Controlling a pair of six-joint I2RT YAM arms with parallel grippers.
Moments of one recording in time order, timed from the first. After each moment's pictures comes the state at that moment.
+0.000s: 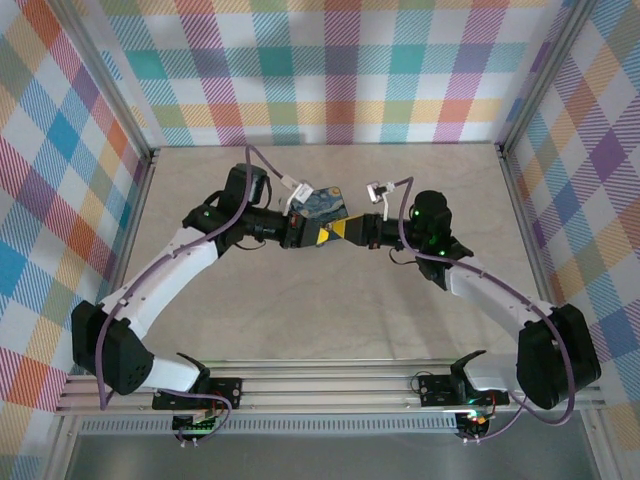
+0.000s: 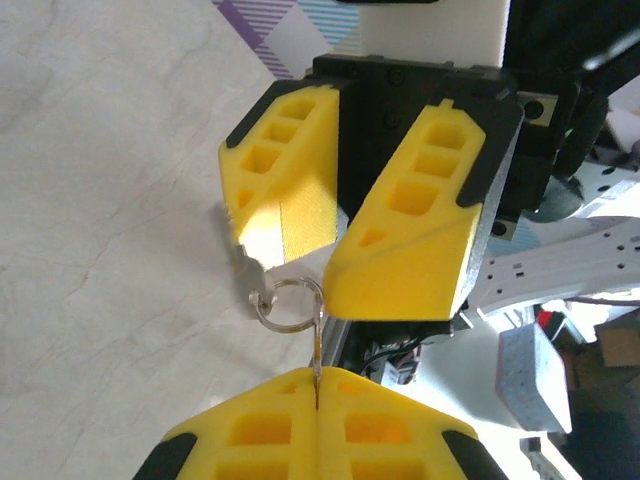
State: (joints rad) left arm -0.51 1.40 1.29 -0.57 0.89 -0.23; right arm 0.46 1.28 0.80 0.37 -0.88 0.74
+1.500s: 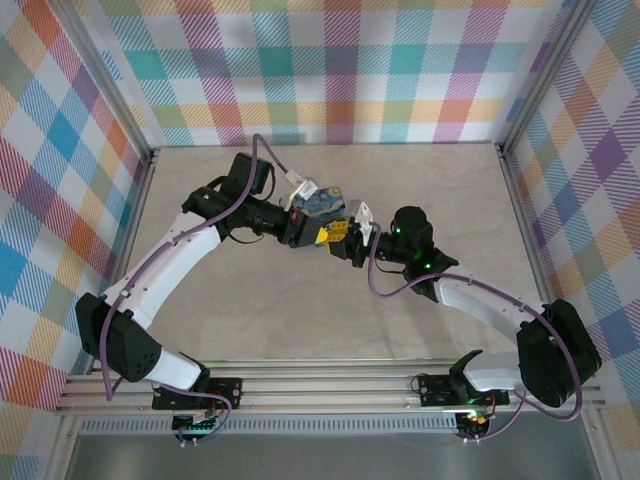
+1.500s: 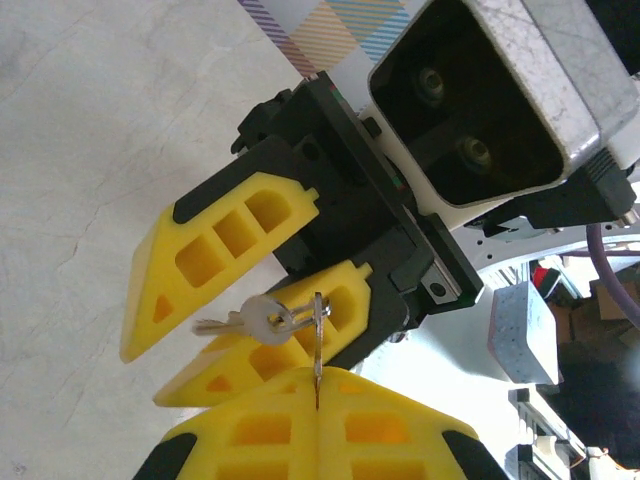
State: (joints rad) left arm -0.51 1.46 1.45 -0.82 0.91 -0.11; right arm 0.63 1.30 0.74 0.42 -0.63 -0.04
